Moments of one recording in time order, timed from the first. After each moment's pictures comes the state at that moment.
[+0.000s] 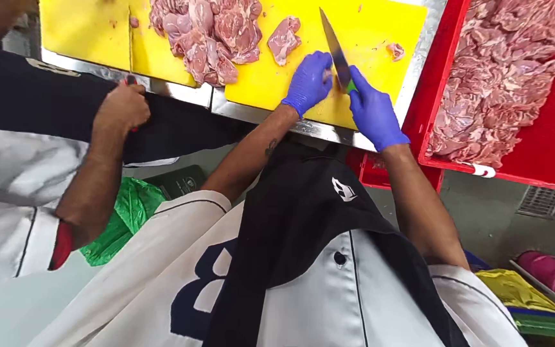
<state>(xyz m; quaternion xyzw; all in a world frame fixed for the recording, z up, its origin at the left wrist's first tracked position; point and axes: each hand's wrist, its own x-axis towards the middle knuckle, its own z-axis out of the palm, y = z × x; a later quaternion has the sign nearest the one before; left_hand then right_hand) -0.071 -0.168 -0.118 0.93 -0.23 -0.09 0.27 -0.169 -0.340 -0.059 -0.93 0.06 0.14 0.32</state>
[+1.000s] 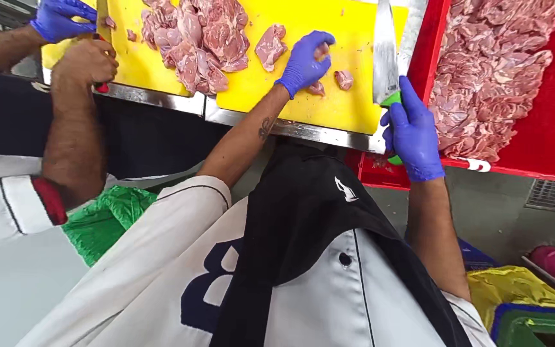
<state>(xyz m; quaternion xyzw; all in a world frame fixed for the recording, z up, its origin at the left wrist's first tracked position) -0.022 -0.190 -0.121 0.87 -0.29 -0.09 0.40 -0.238 -0.403 -0.025 -0.80 0.22 0.09 0.55</state>
